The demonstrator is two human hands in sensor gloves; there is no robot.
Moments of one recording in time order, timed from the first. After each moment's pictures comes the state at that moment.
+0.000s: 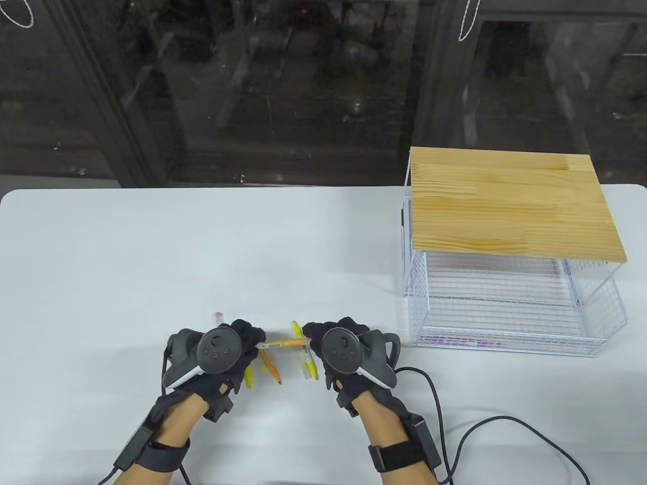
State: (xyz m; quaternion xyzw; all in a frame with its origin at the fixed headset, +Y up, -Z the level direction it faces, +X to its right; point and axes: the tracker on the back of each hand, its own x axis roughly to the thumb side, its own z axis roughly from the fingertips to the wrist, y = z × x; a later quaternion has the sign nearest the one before) left_hand -0.227 -0.695 -0.323 0.06 -0.20 0.12 0.97; right_hand 0.013 -0.700 -0.319 0.15 -0.11 0.96 0.20
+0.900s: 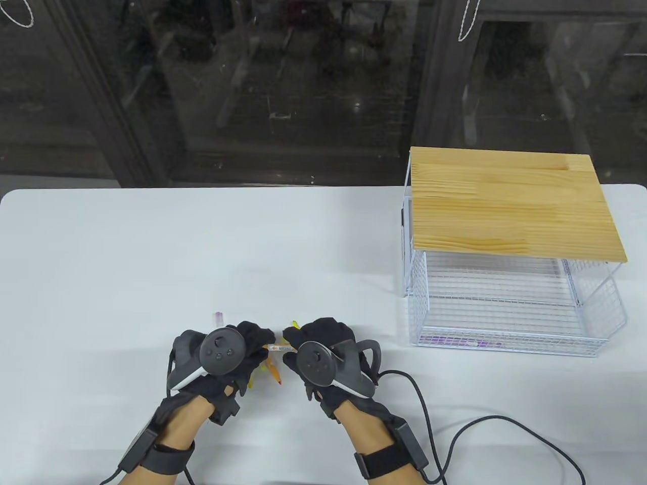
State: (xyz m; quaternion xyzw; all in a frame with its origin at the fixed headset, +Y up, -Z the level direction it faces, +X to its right) left_hand -0.219 -0.696 -0.321 0.03 -0.20 0.15 0.97; right_hand -0.021 -0.705 -0.306 0.18 -0.12 0.97 0.15
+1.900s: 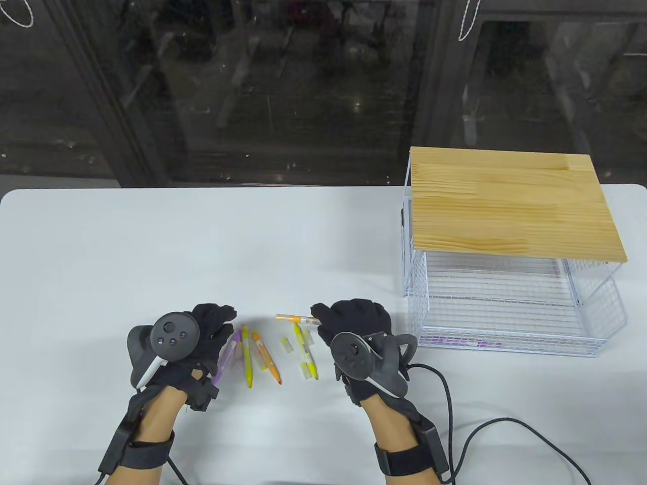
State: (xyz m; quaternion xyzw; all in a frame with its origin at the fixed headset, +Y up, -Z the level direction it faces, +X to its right) left_hand -0.282 -0.678 -0.331 0.08 -0.07 0.21 0.97; right_hand 0.034 -0.657 -0.299 0.10 -0.23 0.95 0.16
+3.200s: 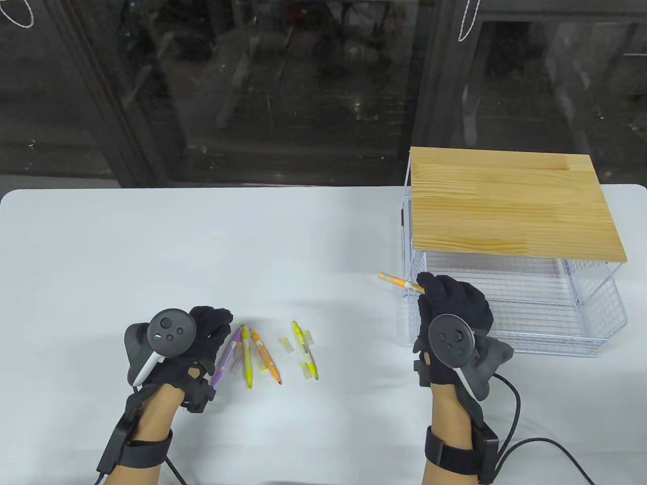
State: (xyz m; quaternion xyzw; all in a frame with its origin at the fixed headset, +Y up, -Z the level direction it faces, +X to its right) left_hand -0.286 -0.680 -0.332 0.05 -0.06 0.21 0.97; right_hand 0.164 -0.641 -0.298 -0.11 -0.28 0.94 0.19
